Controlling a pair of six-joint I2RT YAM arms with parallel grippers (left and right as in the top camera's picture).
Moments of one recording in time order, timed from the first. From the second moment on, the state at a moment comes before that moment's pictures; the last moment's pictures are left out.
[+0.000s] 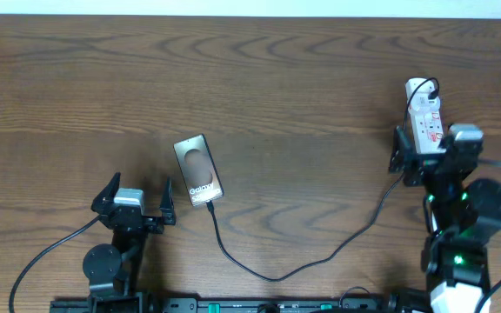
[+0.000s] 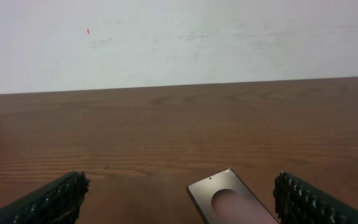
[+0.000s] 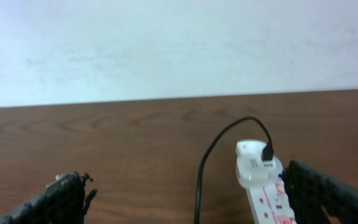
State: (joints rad) left arm 0.09 0.01 0.02 -0.09 0.20 0.03; right arm -0.21 0.73 0.43 0.15 -0.29 0.01
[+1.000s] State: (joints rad) left arm 0.09 0.01 0.02 -0.09 0.20 0.03; right arm 0.01 0.03 0.01 0.09 -0.06 -0.03
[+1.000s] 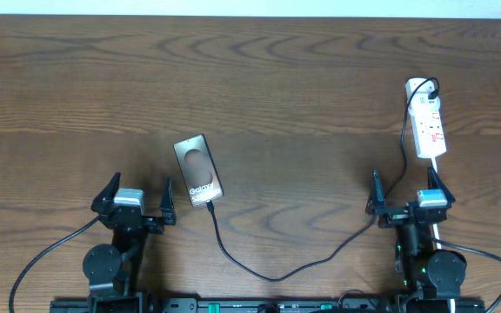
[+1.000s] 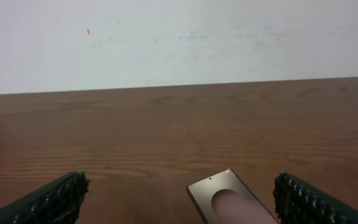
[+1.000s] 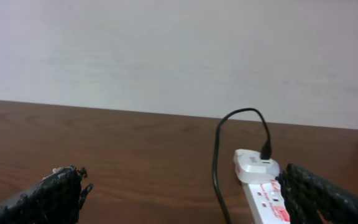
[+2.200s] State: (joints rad) left arm 0.09 0.01 0.02 -0.09 0.20 0.03; right arm 0.01 0.01 0.01 -0.04 0.11 0.06
